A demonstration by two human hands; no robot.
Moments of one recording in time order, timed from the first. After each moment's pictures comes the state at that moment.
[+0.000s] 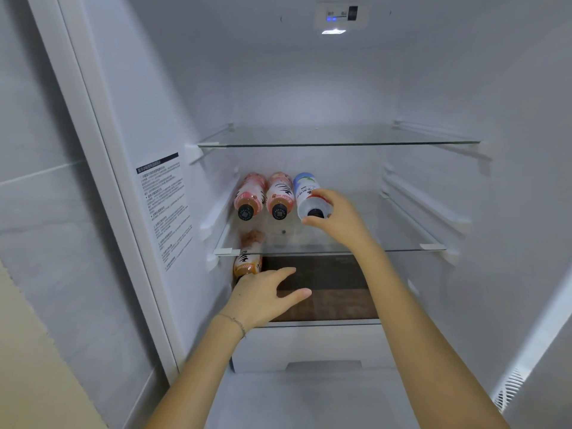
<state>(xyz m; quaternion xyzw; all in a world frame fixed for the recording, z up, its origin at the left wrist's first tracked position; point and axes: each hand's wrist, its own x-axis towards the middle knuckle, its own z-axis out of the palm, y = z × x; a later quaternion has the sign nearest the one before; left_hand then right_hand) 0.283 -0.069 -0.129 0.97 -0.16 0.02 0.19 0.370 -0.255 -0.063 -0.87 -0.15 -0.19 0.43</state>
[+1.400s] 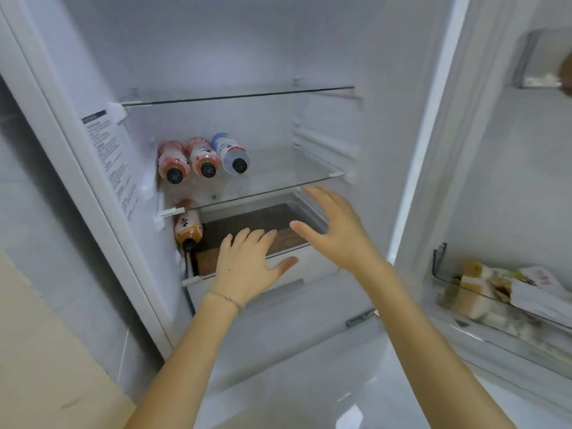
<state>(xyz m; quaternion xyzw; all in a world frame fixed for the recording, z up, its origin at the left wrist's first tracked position) 0.204 -0.095 -0.138 0.94 -0.29 0.14 0.06 0.140 -0.271 -0.100 -0.92 0.00 -0.28 0.29</state>
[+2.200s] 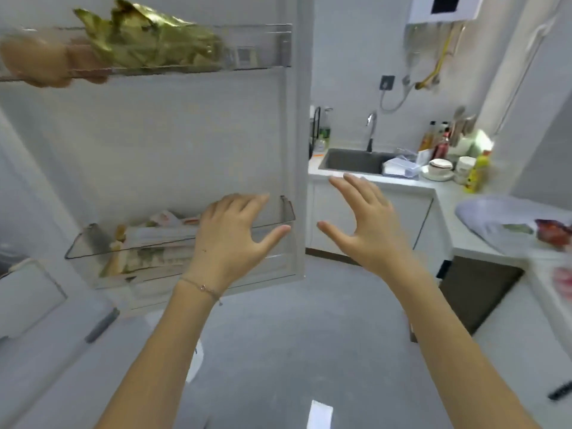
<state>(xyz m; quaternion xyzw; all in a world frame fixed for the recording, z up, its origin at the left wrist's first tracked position) -0.153 -0.382 -0.098 0.68 -0.67 0.14 0.25 -0.373 -0.466 -0.108 -0.84 0.41 -0.37 0.05</state>
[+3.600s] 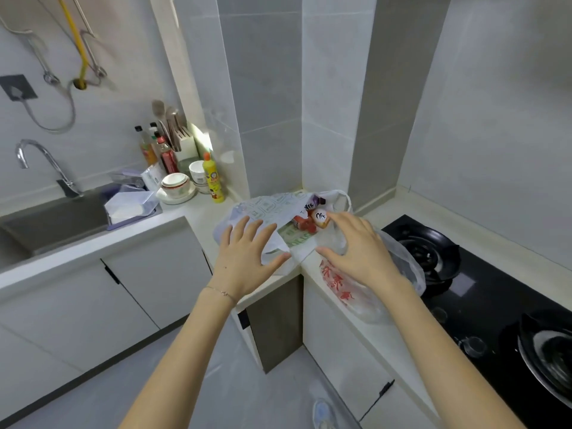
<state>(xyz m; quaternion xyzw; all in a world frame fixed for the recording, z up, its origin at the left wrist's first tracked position) -0.701 -0.943 -0.218 0.34 -0.93 -0.01 0.15 -0.895 -0.807 -0.209 -0.53 0.80 -0.28 0.01</state>
